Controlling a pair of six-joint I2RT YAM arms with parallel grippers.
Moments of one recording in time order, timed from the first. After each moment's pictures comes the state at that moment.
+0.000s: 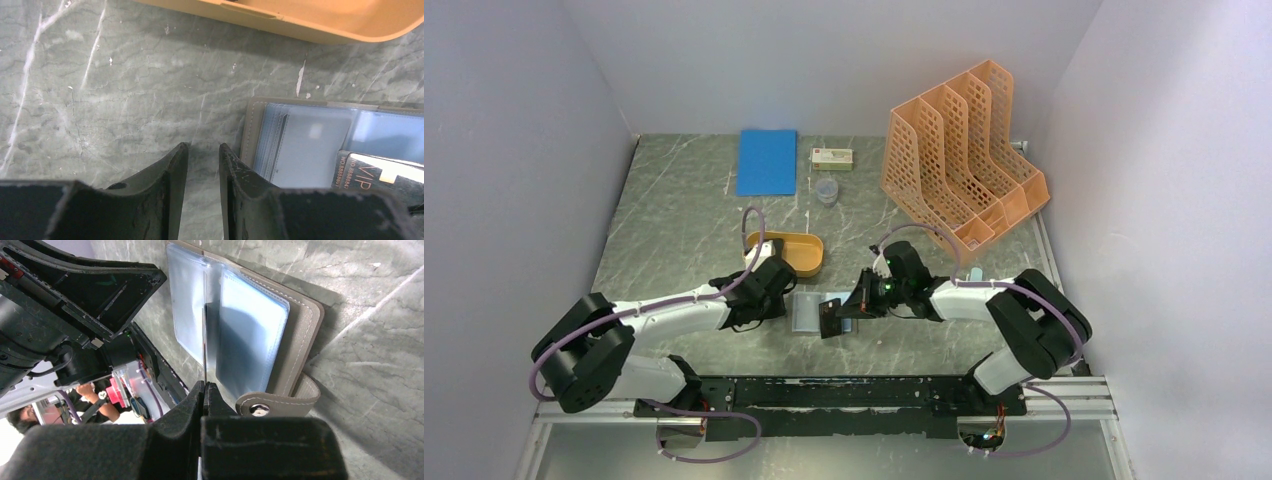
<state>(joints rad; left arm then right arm) -0.82 1.31 0.56 -0.32 -0.37 -0.89 0.66 1.51 0.49 0.28 -0.57 0.93</state>
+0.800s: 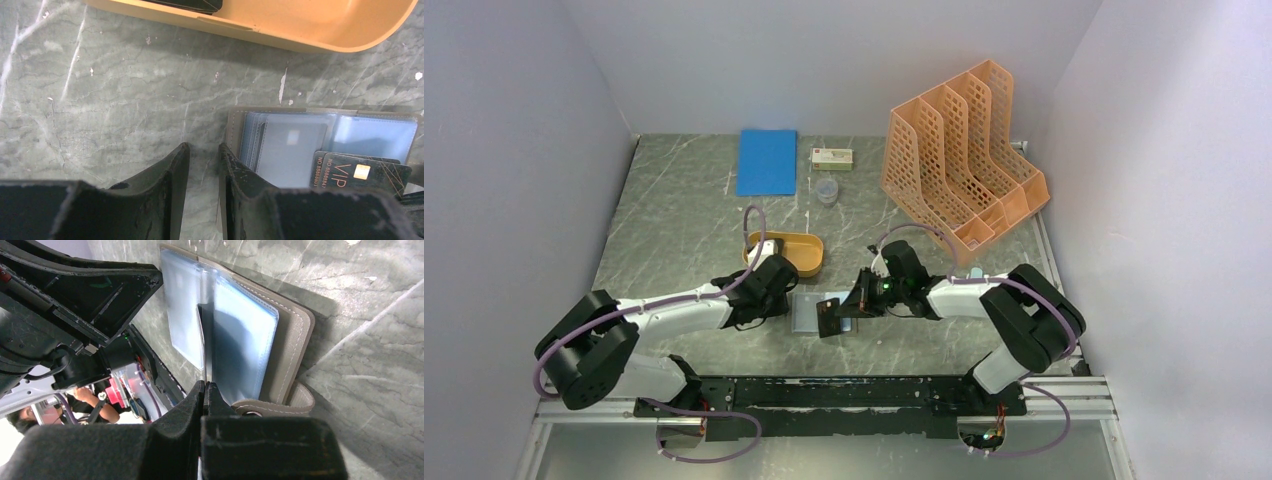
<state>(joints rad) -0.82 1.33 0.56 -0.26 -0.35 -0.89 0.66 1.56 0.50 0.32 -0.58 0.93</state>
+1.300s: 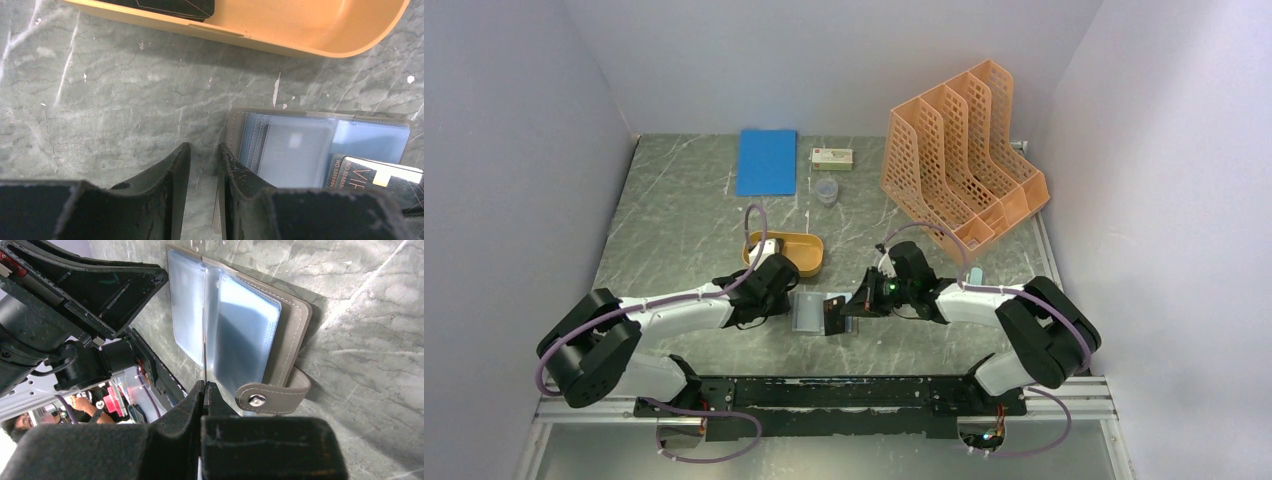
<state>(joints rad) -0.82 1.35 0.56 -0.24 -0.35 -0.89 0.64 1.46 0.47 0.27 -0.54 0.93</state>
